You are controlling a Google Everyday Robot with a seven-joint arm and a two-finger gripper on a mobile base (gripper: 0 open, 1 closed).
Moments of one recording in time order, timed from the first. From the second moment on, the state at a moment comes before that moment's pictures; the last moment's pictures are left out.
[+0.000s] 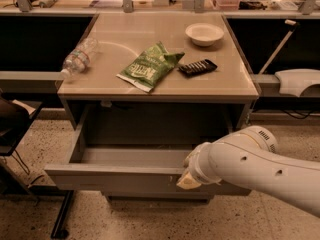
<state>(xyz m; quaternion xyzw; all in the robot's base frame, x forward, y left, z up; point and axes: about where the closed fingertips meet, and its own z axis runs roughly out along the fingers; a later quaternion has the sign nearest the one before) 0.465 -0.093 0.648 -0.54 0.80 0.00 0.25</state>
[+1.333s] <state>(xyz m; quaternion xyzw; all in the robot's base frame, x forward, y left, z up) 0.441 -0.098 0.648 -0.54 0.81 0.00 0.24</state>
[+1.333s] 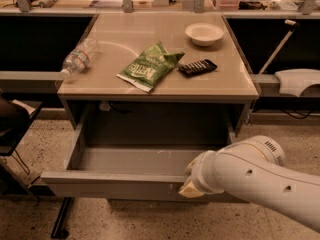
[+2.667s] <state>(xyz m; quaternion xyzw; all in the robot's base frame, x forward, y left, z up) 0.420 -0.102 0.647 -0.53 0.81 0.00 0.24</state>
